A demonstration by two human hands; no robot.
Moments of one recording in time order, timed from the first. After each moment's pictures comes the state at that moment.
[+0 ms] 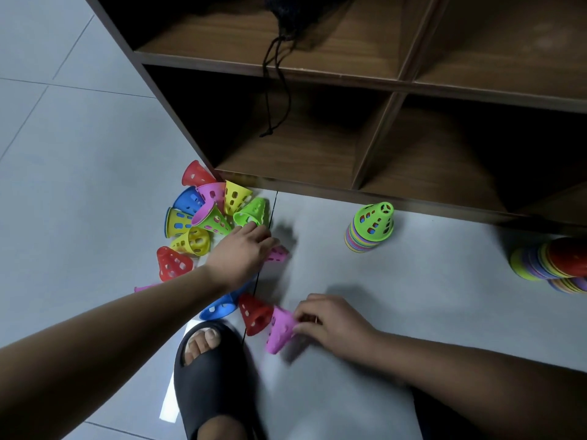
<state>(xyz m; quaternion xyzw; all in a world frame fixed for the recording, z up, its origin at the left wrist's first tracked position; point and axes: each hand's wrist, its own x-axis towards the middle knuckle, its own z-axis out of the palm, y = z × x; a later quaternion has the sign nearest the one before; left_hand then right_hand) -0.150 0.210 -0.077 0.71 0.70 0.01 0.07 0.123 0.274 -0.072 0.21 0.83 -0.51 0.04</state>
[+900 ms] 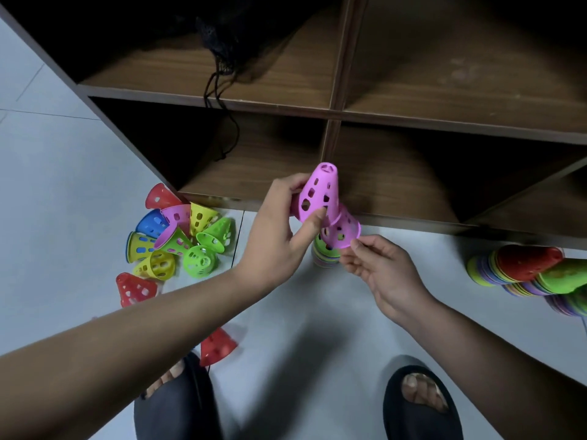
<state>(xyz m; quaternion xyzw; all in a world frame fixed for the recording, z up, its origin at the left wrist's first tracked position) -0.028 0.318 0.044 0.50 0.67 0.51 0.22 0.167 0.397 -0.005 0.49 0.40 -0.73 -0.26</state>
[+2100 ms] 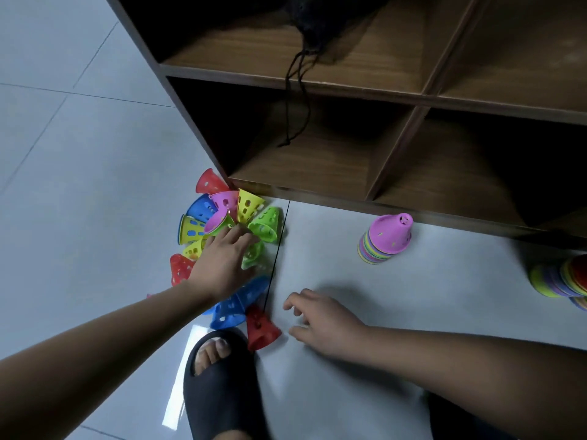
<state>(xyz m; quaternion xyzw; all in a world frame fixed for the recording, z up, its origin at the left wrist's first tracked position) -0.178 0.179 -0.057 0.57 0.81 0.04 0.14 0.076 0.273 -0.071 0.21 0.86 -0.45 0.14</state>
